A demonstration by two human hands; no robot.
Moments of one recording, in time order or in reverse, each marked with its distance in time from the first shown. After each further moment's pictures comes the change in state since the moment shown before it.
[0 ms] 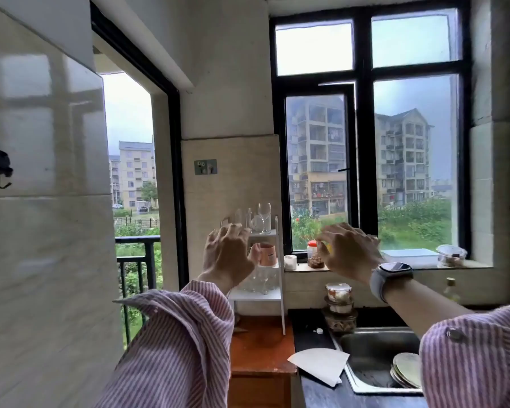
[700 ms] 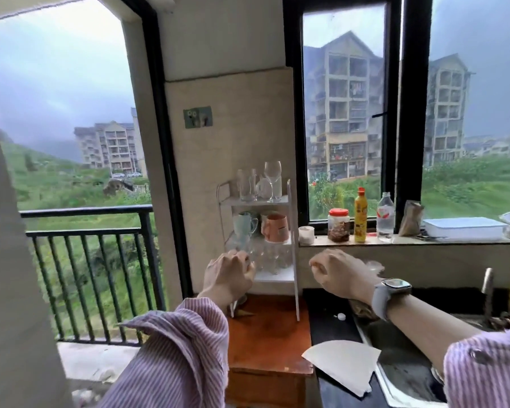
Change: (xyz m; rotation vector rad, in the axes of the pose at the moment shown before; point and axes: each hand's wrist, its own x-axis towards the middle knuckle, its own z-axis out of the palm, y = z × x) left_hand 0.074 -0.062 0.234 -0.114 -0.242 -0.202; right_hand 0.094 0.060 0.231 0.234 -0.356 -0.011
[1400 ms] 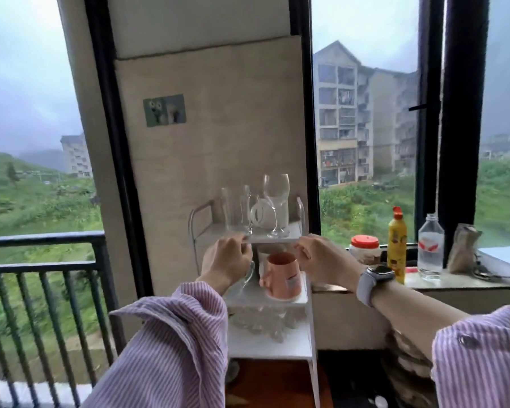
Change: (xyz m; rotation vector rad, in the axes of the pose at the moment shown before) left_hand 0.307 -0.062 0.107 -0.144 0.131 0.056; right_hand 0.305 0.077 0.068 0.129 0.134 -0.071
